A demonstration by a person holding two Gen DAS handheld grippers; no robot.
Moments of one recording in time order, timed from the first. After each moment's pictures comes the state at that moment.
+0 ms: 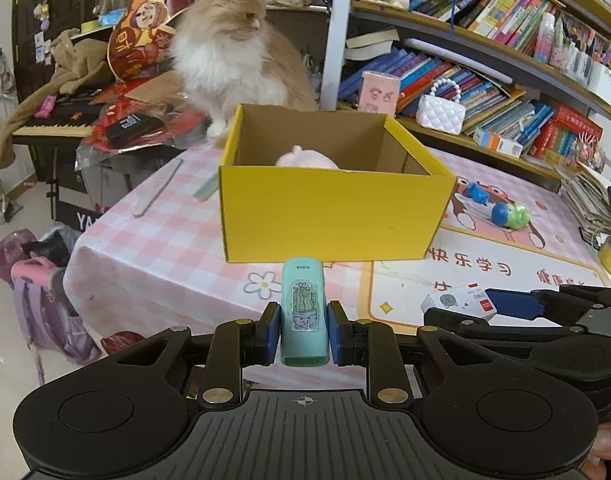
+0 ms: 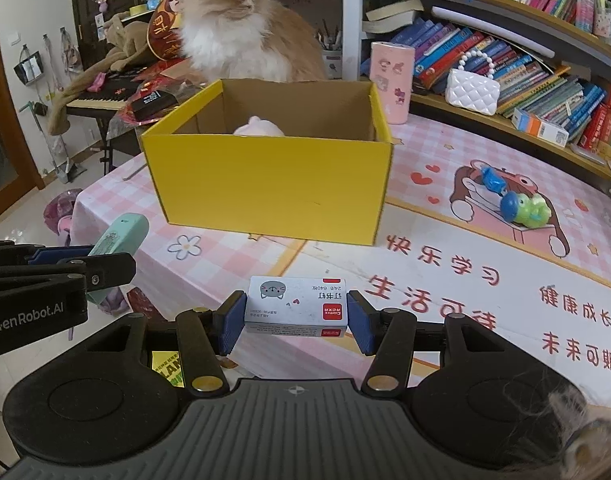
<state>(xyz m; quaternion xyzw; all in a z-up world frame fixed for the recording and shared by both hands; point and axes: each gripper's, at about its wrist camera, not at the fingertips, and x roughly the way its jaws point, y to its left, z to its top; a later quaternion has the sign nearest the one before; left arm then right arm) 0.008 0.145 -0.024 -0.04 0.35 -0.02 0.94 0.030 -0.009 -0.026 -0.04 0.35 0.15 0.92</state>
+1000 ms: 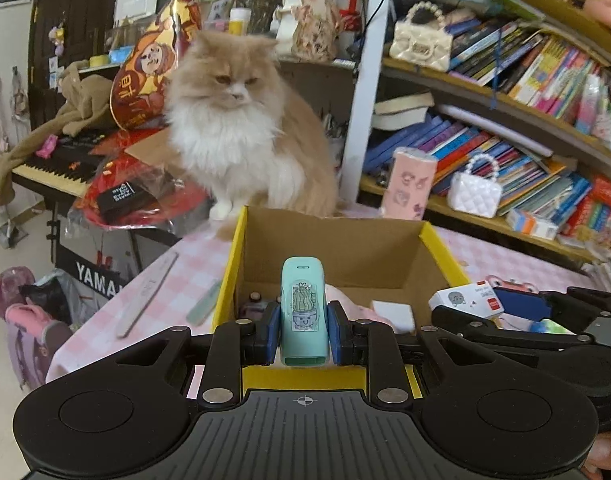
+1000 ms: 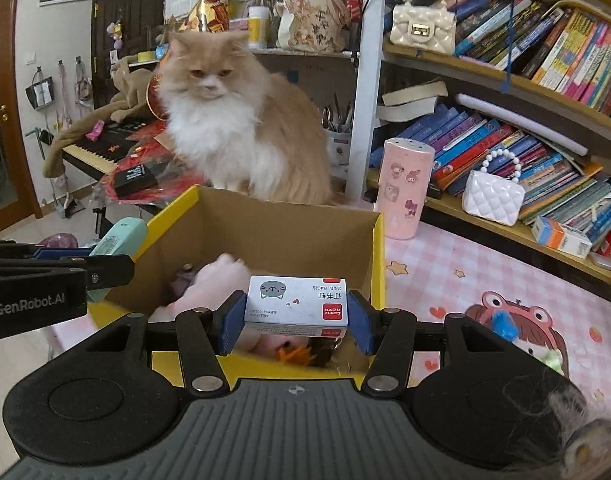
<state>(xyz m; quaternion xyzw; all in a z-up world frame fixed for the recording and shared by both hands) 0.144 0.149 0.012 -0.06 0.29 0.02 0.96 0.168 0.001 0.020 -0.07 0.27 0.17 0.95</state>
